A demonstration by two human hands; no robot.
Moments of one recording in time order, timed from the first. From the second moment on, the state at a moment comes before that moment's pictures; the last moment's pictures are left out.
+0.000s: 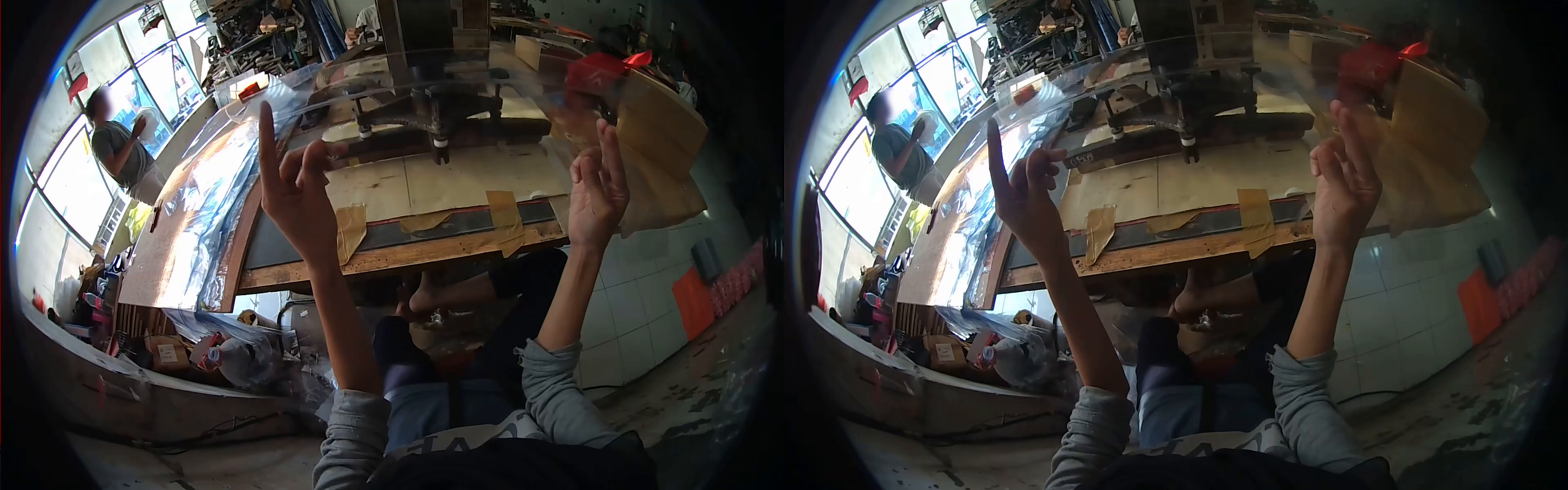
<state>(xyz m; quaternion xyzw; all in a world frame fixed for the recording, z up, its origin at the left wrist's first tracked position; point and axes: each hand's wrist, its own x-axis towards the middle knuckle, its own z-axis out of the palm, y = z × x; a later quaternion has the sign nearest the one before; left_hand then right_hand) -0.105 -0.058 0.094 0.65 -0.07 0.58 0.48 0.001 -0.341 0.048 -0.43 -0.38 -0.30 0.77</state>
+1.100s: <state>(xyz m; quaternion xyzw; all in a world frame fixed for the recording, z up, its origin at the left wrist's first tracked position) -0.110 -0.069 0.067 0.64 0.05 0.67 0.37 -0.012 -0.323 0.031 -0.45 -0.34 -0.28 0.78</state>
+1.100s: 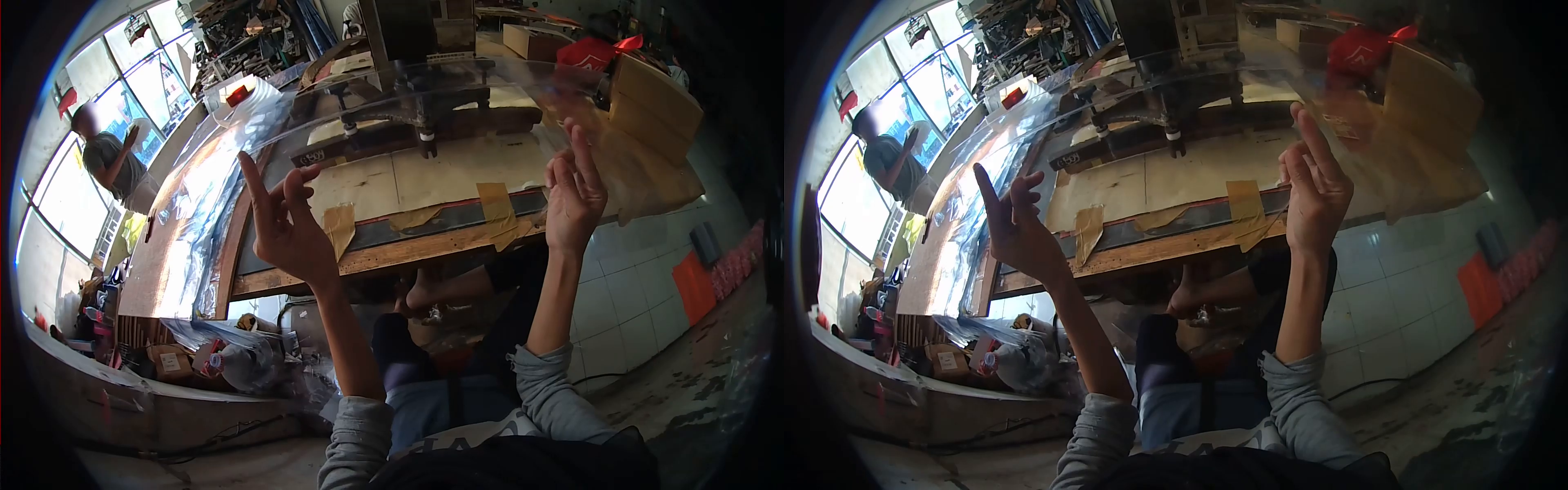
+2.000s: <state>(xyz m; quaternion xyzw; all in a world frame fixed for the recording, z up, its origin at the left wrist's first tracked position) -0.108 -0.067 0.053 0.65 0.06 0.65 0.39 -0.017 -0.320 0.036 -0.46 -0.30 -0.25 0.80</state>
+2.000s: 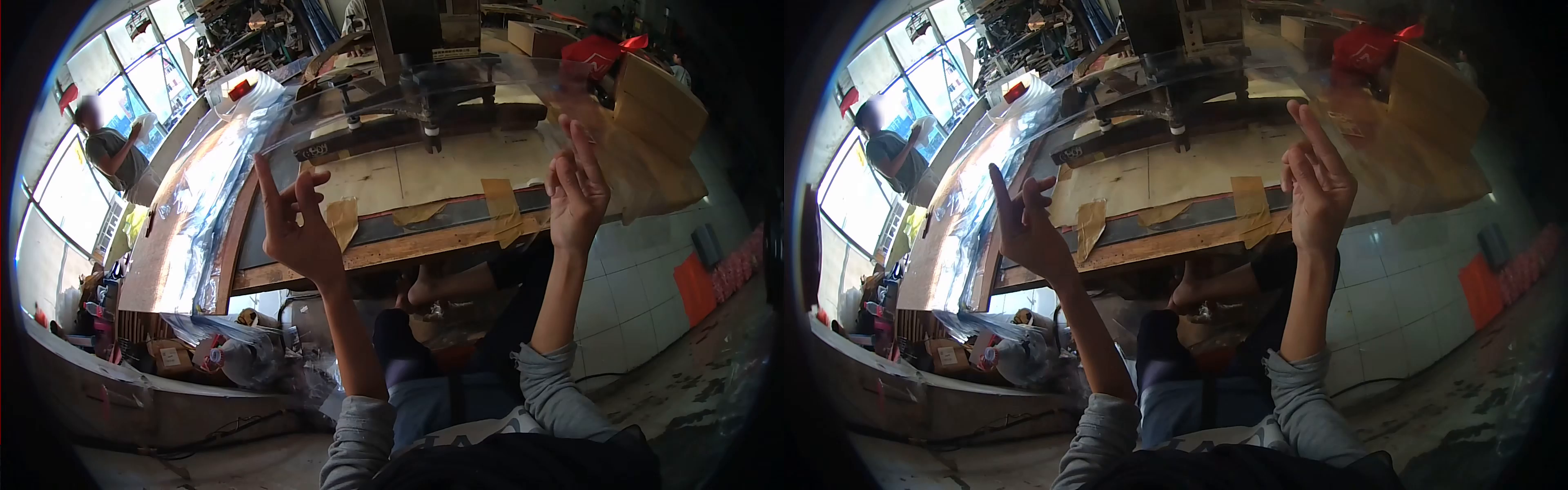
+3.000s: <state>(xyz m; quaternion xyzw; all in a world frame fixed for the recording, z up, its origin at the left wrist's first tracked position) -0.301 -0.017 -0.093 0.91 0.20 0.36 0.02 -0.052 -0.438 -0.004 -0.94 -0.13 -0.17 0.25</state>
